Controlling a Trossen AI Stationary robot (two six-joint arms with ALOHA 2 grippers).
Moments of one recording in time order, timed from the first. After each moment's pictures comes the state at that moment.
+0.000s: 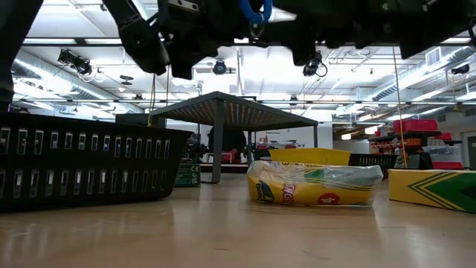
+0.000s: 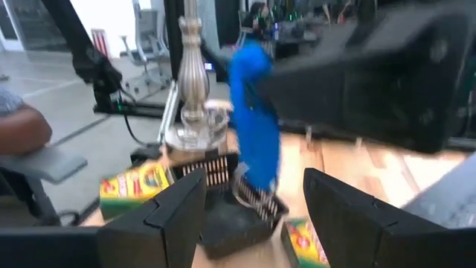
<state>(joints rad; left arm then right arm) 0.05 1.83 0.91 1.10 0.87 0.15 0.24 1.53 0.61 0.82 -0.03 -0.02</state>
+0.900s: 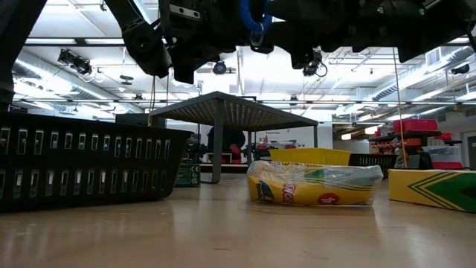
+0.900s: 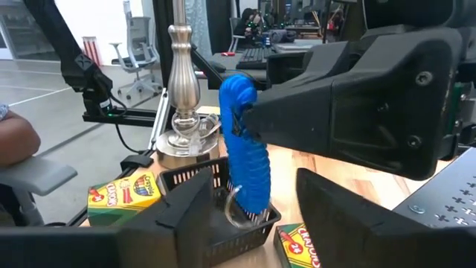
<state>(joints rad) 0.06 1.86 0.92 1.07 0.91 0.16 0.24 1.56 0.61 0.87 0.00 -0.01</state>
